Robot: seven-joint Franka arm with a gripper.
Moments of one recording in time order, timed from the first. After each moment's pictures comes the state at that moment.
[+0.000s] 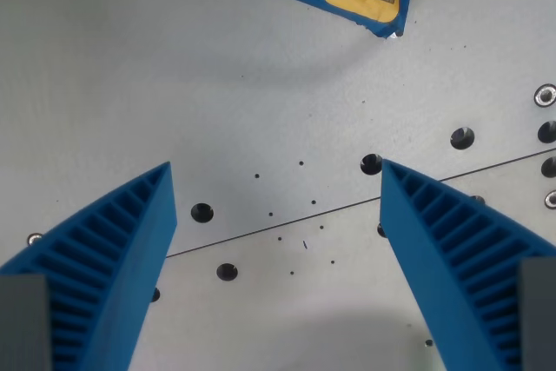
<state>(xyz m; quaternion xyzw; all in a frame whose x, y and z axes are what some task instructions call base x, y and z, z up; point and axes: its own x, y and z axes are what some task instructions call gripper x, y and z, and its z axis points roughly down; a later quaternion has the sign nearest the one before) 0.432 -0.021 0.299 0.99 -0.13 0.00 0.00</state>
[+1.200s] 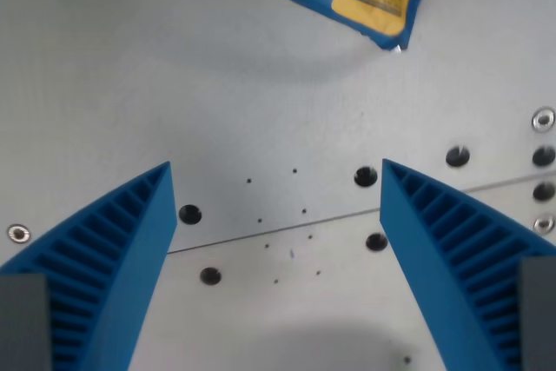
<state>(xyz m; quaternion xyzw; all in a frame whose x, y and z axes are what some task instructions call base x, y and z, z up) 0.437 -0.022 0.288 1.00 -0.08 -0.01 0.00</state>
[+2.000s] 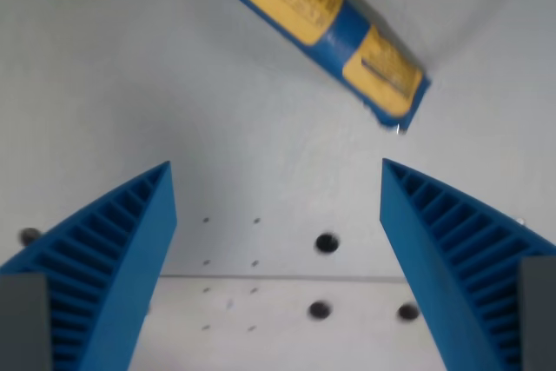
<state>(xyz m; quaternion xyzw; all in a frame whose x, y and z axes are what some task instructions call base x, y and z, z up) 0.457 -0.026 0.251 1.00 0.06 0.00 0.01</state>
